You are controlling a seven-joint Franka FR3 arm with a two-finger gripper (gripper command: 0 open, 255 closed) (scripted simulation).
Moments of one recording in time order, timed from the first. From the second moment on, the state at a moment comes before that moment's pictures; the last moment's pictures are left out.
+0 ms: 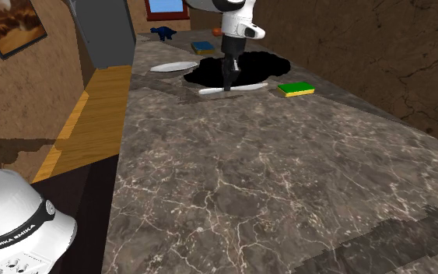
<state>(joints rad) 0.12 0.44 0.05 -1.52 0.00 1.82 0.43</state>
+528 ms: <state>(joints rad) 0.12 0.46 0.05 -1.57 0.00 1.89 0.44</state>
